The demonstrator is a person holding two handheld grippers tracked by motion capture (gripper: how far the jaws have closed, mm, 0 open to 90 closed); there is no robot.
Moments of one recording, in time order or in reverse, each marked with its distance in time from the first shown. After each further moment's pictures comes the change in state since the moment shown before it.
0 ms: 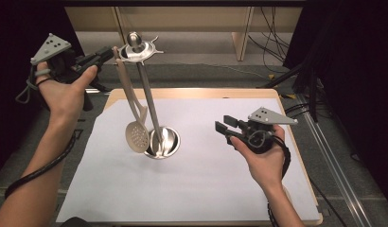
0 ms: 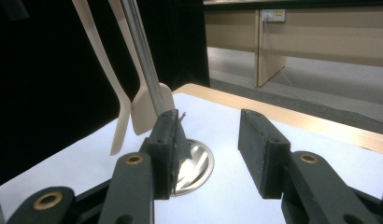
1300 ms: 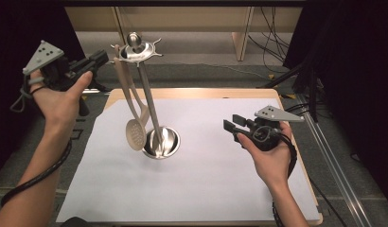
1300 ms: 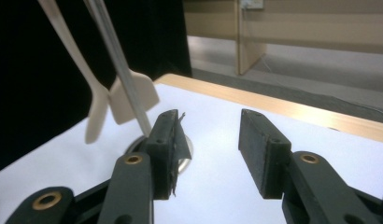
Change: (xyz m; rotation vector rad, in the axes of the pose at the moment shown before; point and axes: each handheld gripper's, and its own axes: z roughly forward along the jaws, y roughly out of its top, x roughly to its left) left arm -0.001 -0.011 -0.021 -0.038 0.018 0.000; right arm -0.015 0.002 -0.007 0.030 -0.078 0.006
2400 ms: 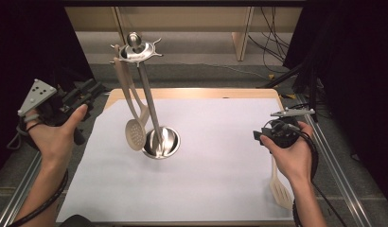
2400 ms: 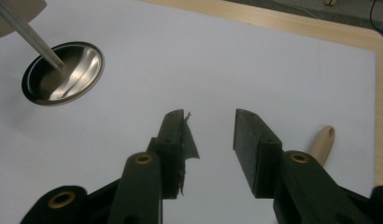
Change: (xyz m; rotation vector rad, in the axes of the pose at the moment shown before) left arm -0.001 -0.049 -0.043 -0.002 0.050 -0.047; right arm -0.051 -0.010 -0.023 0.406 -0.271 0.060
